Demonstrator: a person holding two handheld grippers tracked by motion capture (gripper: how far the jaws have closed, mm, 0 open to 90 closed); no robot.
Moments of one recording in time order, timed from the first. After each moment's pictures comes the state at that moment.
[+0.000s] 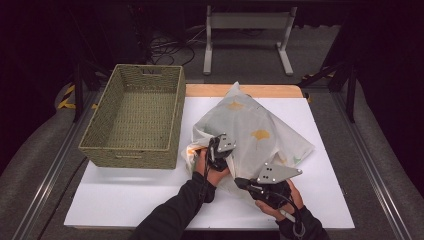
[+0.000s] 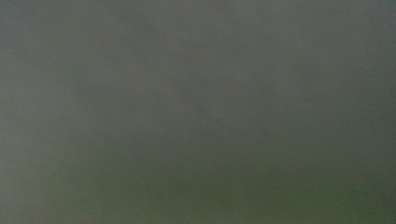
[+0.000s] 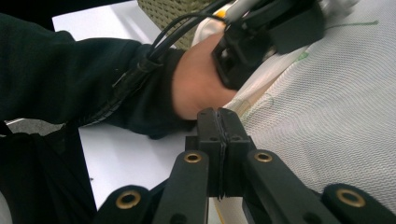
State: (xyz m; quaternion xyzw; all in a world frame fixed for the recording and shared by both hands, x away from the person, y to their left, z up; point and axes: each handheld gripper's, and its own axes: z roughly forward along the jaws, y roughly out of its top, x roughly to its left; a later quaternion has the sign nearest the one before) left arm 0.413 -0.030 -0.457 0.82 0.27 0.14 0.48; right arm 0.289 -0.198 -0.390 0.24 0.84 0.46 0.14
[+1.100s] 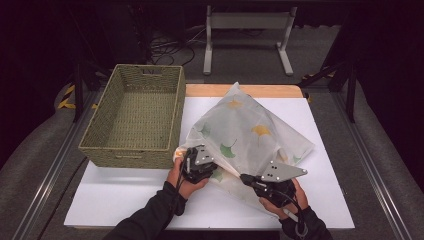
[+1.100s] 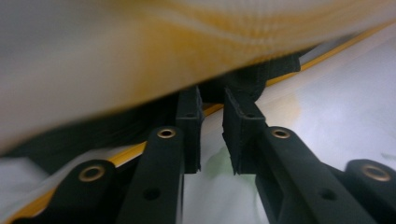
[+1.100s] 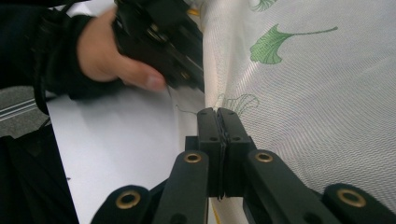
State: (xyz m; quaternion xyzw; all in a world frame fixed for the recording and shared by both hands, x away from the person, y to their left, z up) left arm 0.380 0.028 -0.457 0.87 0.25 0.14 0.40; right arm 0.289 -0.206 -0.385 0.27 0.84 0.45 0.17
